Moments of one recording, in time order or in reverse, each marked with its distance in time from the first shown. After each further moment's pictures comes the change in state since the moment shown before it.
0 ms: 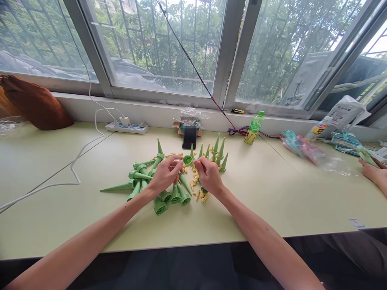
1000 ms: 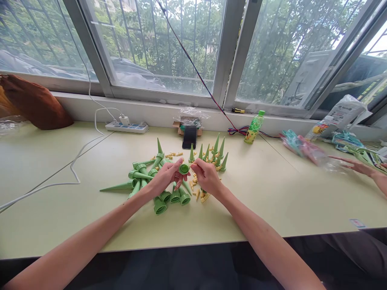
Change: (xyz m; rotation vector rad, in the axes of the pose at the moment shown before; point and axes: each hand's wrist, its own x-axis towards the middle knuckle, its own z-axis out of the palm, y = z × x) left_hand -0.001 0.002 0.000 -0.340 -0.295 -0.177; right_hand -0.001 -0.001 -0.001 0.040 -0.152 -0.002
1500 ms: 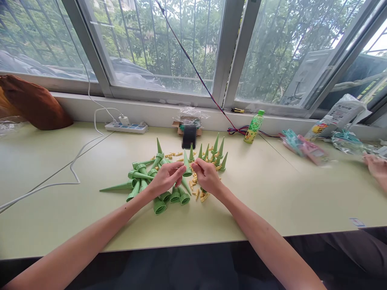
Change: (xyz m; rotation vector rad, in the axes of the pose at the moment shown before) left_hand -0.007 0.004 0.001 0.381 0.053 0.267; right_hand 0.000 0.000 0.001 0.058 0.001 0.042
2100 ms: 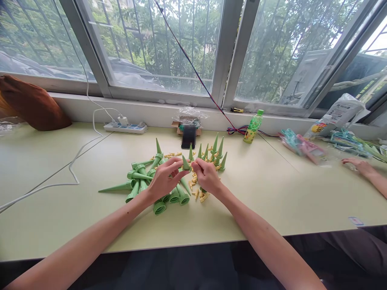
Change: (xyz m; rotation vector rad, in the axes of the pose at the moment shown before) left_hand 0.001 -0.017 0.002 0.447 0.190 0.376; right_hand 0.001 0.001 0.000 -0.040 0.024 0.008
